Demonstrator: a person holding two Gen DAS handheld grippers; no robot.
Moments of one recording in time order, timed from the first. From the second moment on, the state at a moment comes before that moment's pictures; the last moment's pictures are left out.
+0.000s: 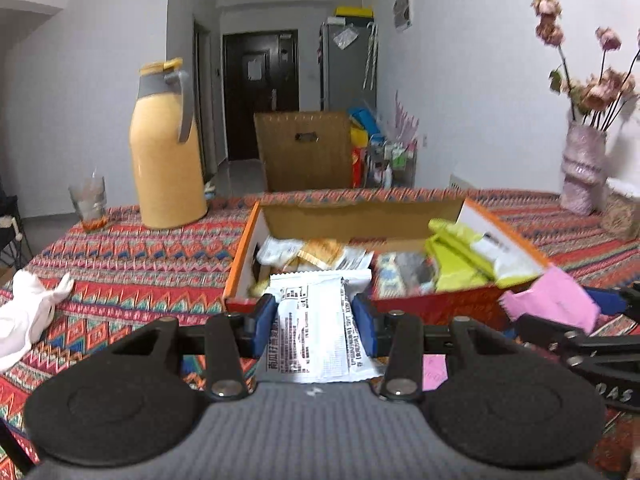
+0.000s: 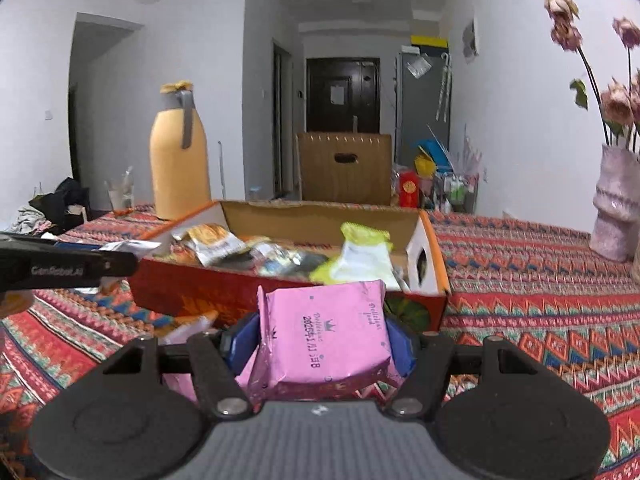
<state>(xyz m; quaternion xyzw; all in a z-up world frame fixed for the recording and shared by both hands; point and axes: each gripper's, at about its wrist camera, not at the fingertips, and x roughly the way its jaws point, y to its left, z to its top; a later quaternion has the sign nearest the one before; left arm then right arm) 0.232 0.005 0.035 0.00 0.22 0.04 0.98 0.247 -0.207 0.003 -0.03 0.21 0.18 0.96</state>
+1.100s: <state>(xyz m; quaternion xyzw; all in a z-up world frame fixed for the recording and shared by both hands) 0.323 0.022 0.047 -0.07 0.17 0.09 0.98 0.346 -0.178 0.034 0.03 0.15 0.14 0.98</state>
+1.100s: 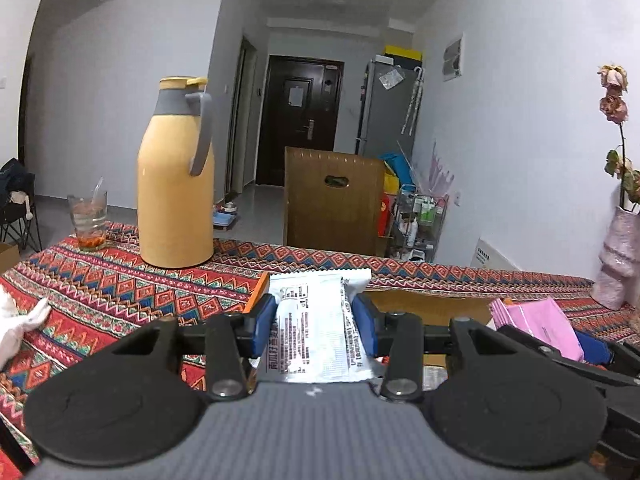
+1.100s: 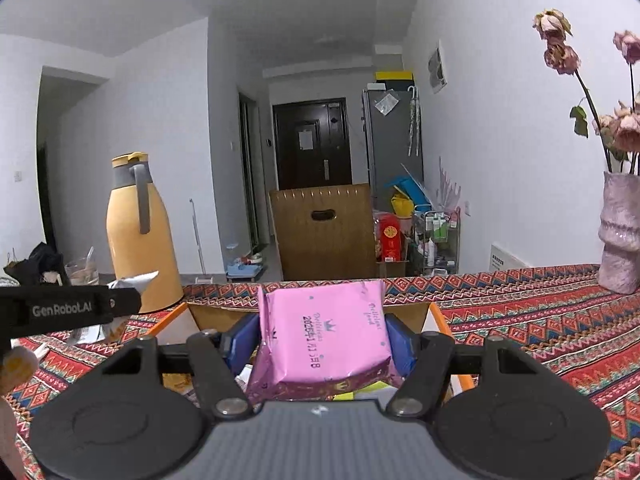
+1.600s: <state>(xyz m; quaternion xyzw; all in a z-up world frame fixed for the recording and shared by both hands) 0.330 0.031 0.024 -0.07 0.19 0.08 0.98 0.359 -0.175 0.004 0.03 0.19 0.13 0.97</state>
